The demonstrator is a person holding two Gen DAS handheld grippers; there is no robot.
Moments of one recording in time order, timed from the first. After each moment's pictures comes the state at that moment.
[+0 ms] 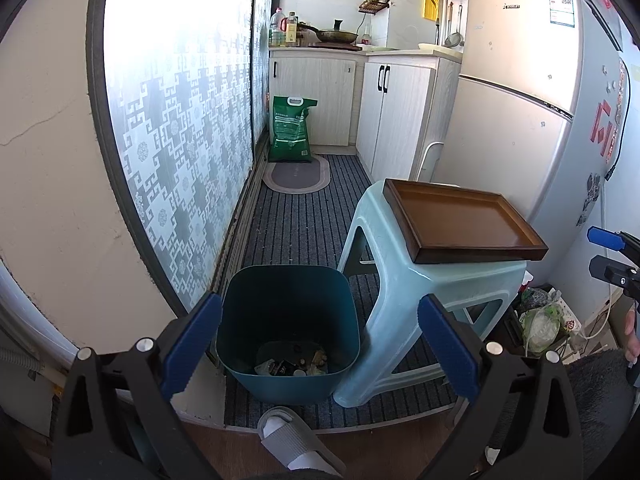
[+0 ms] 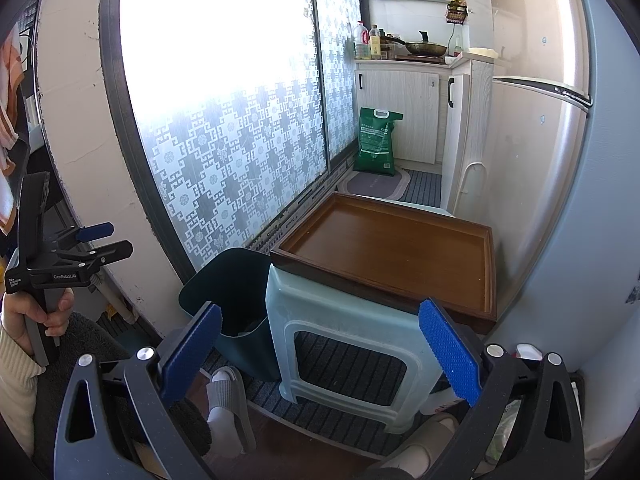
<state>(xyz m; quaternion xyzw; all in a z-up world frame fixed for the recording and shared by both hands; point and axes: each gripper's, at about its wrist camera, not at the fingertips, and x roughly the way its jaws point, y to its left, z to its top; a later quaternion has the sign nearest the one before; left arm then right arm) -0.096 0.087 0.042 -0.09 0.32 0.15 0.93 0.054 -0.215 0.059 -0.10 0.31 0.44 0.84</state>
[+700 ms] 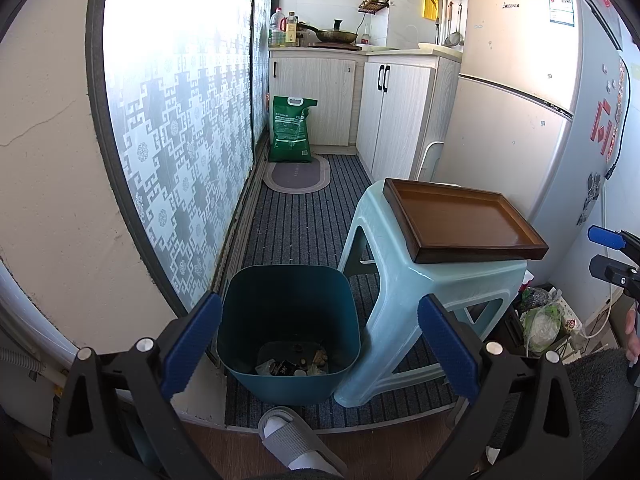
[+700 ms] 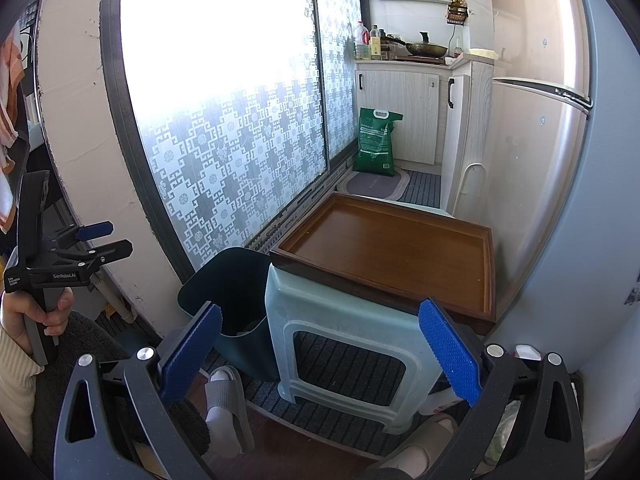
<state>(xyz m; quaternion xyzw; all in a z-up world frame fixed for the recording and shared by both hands) -0.096 0.087 0.043 -0.08 0.32 0.15 0.93 0.054 -0.215 0.059 -0.10 0.31 0.44 0.84</state>
